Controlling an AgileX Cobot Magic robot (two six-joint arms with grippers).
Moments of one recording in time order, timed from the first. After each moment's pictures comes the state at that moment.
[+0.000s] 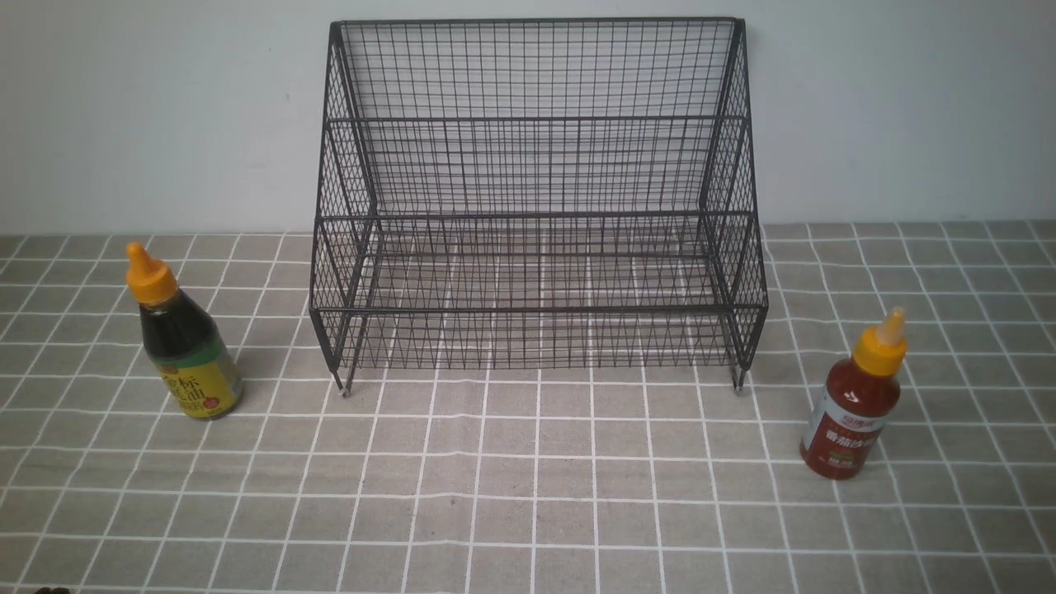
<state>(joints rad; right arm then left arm) 0.06 -0.01 0.02 0.04 0.36 0.06 -0.06 -0.01 0.03 0.04 0.38 -0.02</state>
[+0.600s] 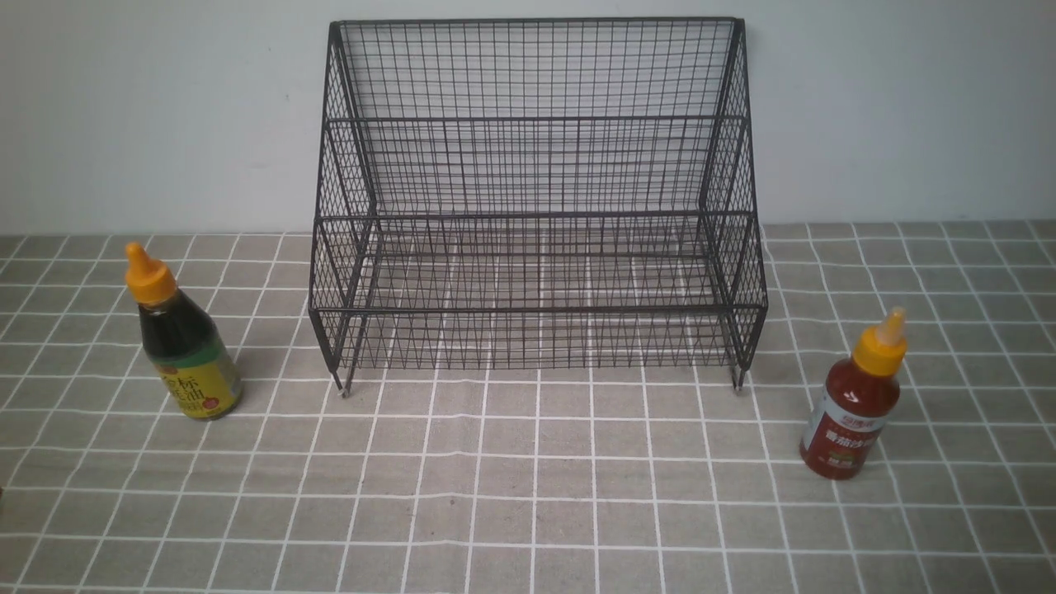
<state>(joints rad) 0.06 -0.01 0.02 0.04 0.36 0.06 -0.06 -0.01 0.03 -0.11 -0.14 -0.19</state>
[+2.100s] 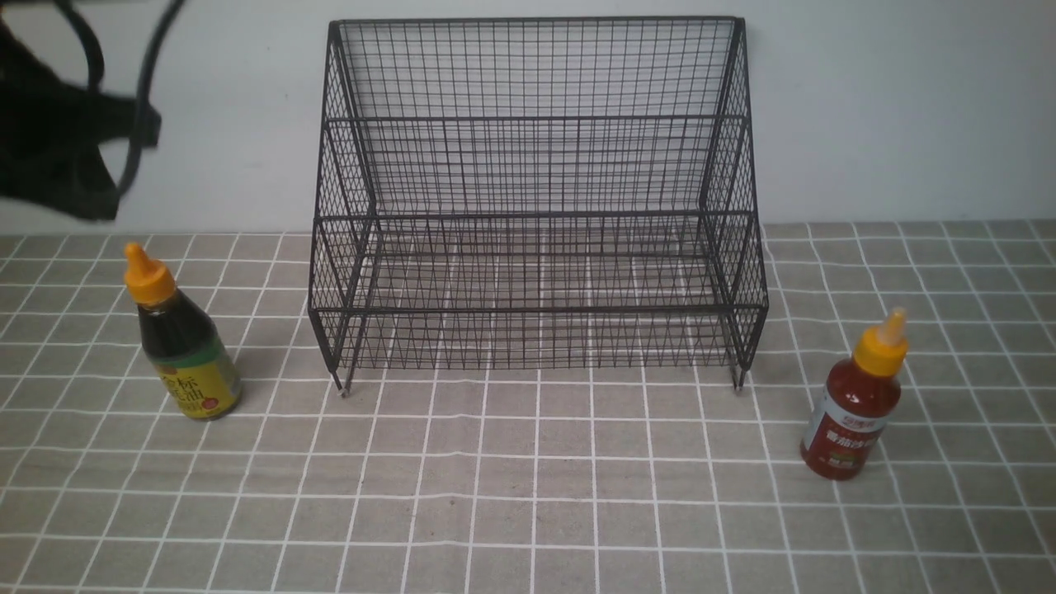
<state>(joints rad) 0.06 -0.01 0.03 0.56 0.10 0.25 0.04 1.55 -1.62 -0.08 1.25 0.01</state>
